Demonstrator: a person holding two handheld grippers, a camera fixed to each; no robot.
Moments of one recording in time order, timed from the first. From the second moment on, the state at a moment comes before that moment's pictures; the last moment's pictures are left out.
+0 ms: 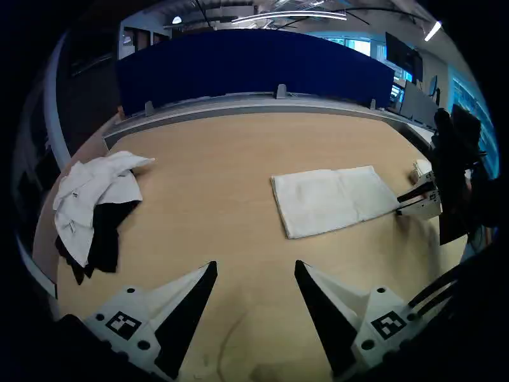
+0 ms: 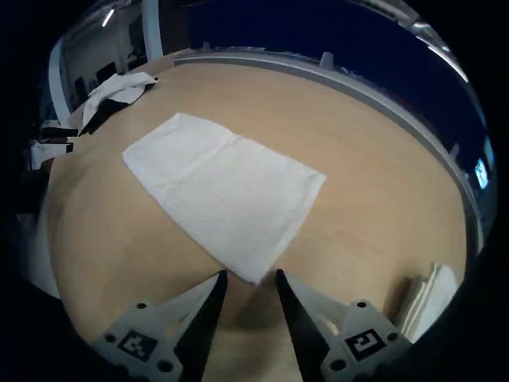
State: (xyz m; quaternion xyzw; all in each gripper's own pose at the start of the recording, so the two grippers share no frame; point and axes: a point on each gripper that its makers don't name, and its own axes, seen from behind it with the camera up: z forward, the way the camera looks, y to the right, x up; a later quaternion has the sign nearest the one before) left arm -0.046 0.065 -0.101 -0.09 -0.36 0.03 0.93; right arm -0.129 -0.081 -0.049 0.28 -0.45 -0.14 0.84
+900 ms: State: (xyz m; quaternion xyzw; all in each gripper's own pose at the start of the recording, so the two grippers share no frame) left arm -0.039 0.063 -0.095 -0.09 -0.36 0.03 0.93; right arm -0.082 -0.094 -0.030 0.28 -0.40 -0.13 0.86
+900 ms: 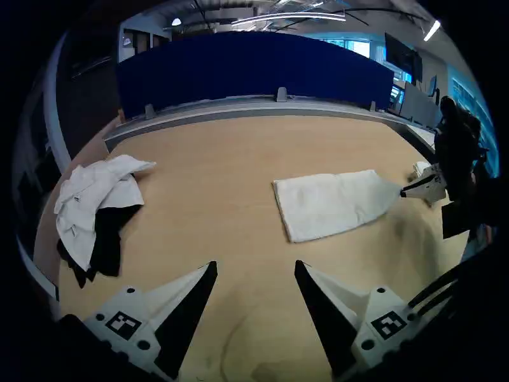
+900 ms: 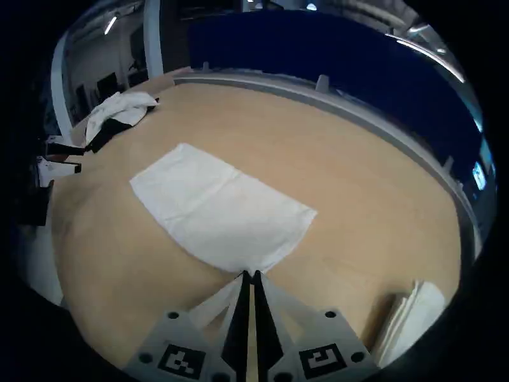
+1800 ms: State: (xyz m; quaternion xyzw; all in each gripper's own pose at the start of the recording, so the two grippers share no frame) left arm -0.023 0.065 -0.094 -0.10 -0.34 0.03 0.93; right arm -0.004 -0.167 0.010 0.35 -0.32 -0.19 0.86
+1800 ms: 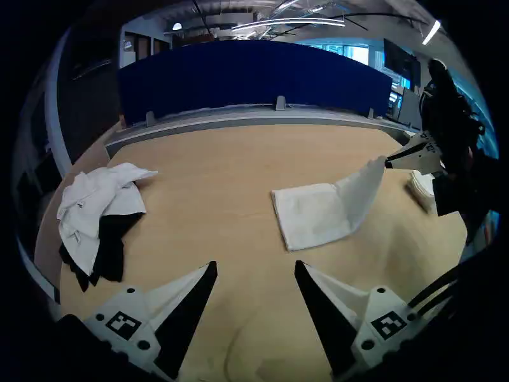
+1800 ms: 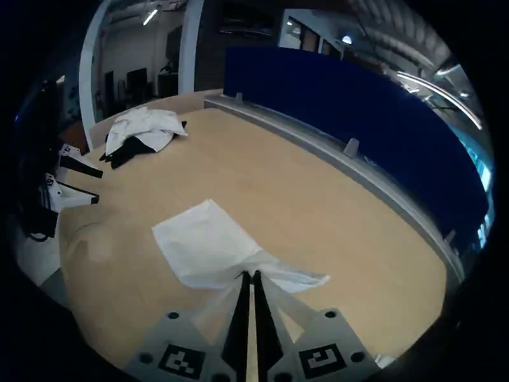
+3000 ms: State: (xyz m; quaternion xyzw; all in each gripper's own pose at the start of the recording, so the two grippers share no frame) left arm -0.017 0.029 -0.121 -0.05 -0.34 -0.01 0.94; right arm -0.095 -0.335 -0.030 0.47 -0.36 -0.26 0.76
